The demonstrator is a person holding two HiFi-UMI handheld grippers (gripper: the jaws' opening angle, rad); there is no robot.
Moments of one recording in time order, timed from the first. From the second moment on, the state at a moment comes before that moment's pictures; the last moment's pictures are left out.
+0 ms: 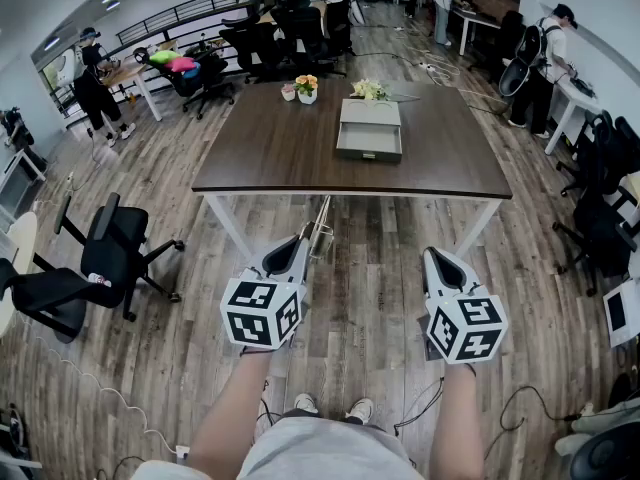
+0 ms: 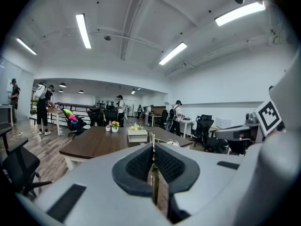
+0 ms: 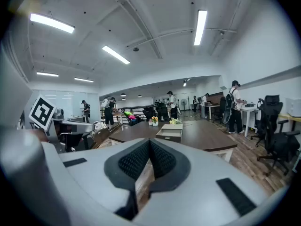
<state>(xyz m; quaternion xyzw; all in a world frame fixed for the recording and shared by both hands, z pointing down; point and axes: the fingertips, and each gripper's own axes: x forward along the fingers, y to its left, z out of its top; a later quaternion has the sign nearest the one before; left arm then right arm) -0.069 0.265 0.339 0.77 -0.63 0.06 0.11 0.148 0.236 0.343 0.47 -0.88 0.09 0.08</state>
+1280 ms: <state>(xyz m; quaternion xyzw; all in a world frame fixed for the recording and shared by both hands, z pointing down) -0.035 0.240 0.350 0.76 -0.64 0.09 0.10 0.177 0.202 0.360 0.45 -0.88 0.09 0.10</state>
